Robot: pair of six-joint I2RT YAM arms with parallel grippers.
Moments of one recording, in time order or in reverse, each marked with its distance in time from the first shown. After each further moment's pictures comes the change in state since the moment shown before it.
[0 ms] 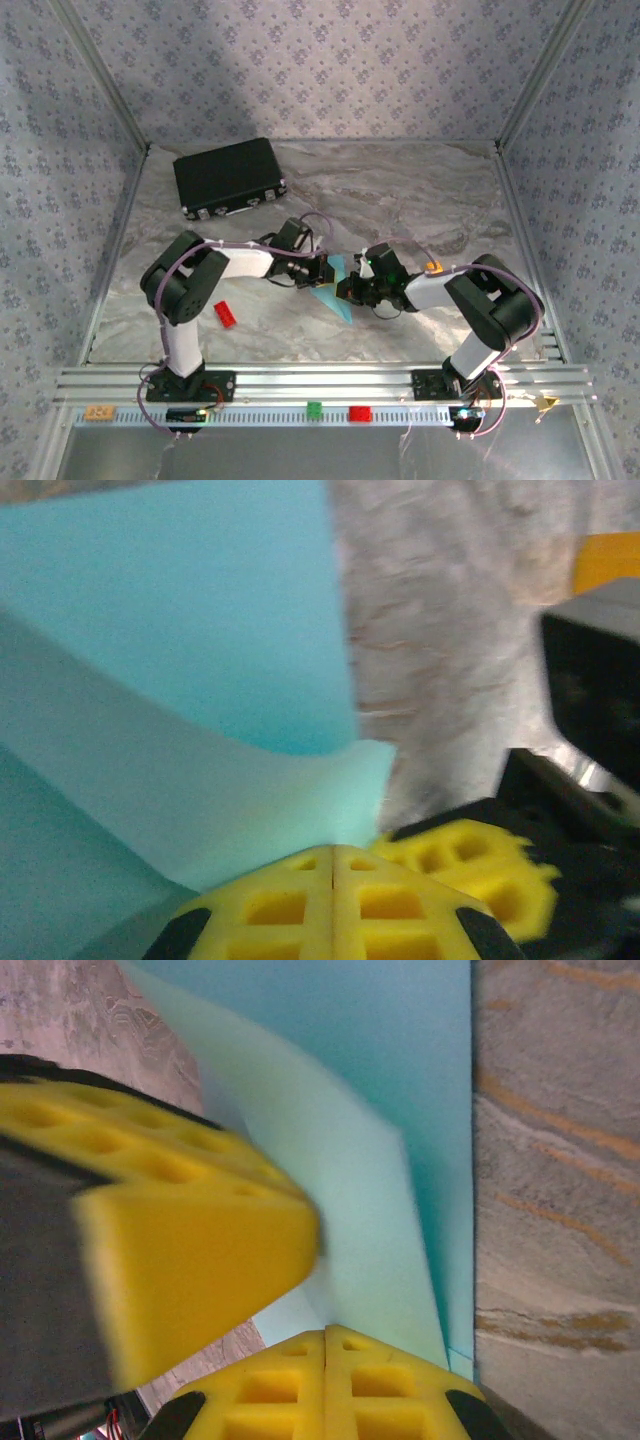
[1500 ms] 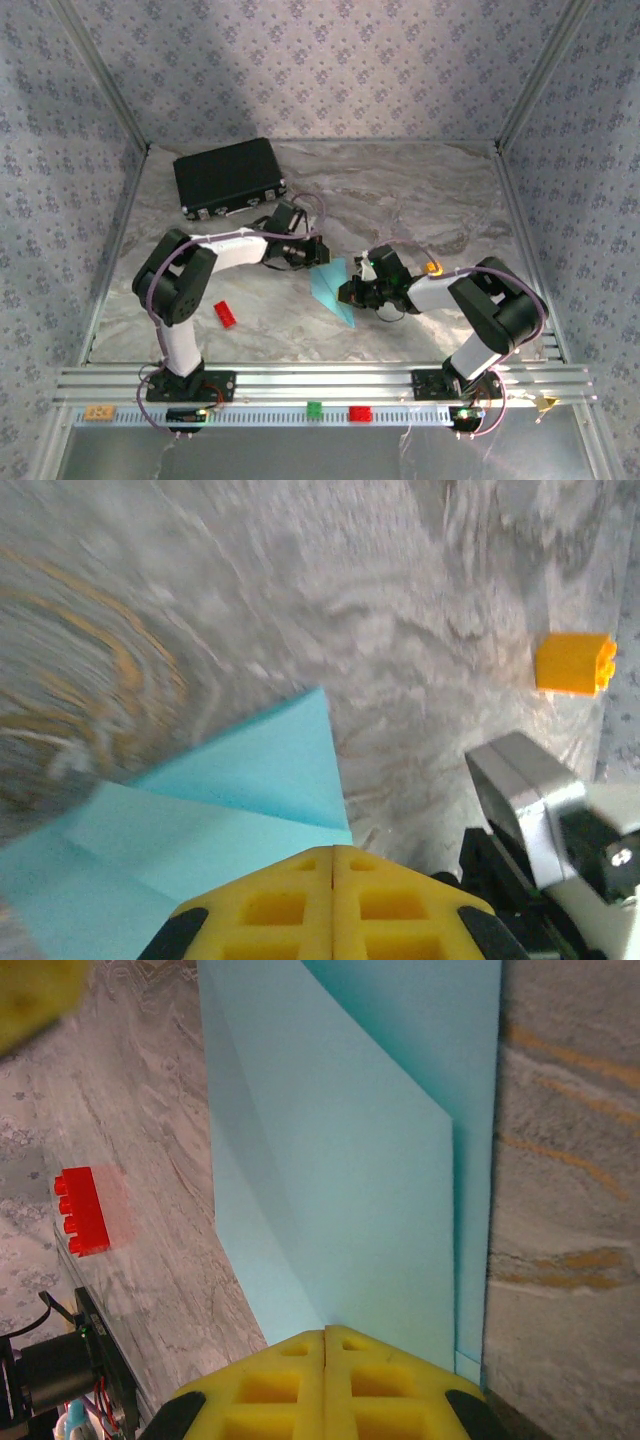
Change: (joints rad) left arm 0.061 -0.042 0.105 -0.114 -0.050 0.042; right arm -0.008 -0.026 -0.024 -0.027 -0.034 -0.064
